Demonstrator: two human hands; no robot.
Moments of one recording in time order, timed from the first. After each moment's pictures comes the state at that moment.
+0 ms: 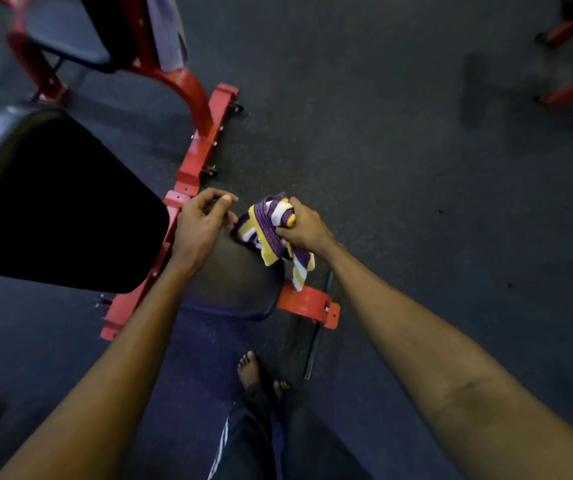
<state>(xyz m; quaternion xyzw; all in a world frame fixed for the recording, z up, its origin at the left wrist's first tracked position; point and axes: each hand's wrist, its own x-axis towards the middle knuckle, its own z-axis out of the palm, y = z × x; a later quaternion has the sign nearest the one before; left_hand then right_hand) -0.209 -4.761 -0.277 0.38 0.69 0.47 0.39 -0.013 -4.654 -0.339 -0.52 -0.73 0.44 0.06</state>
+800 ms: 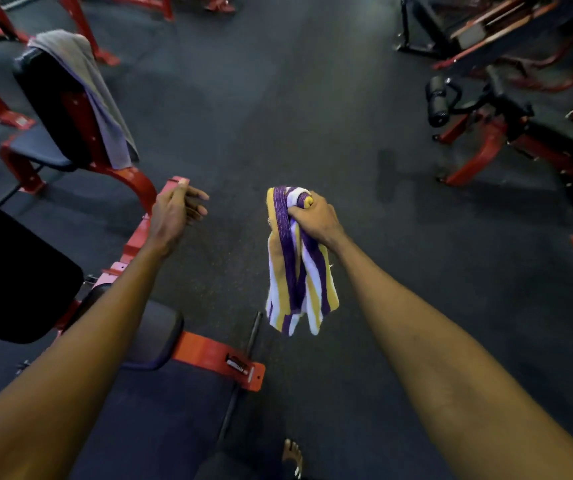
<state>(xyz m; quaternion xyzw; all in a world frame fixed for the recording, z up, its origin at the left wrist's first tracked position) 0.058 -4.649 -0.117 0.39 0.66 0.54 0.34 0.323 -4.541 -0.123 -0.56 -0.68 0.42 0.24</state>
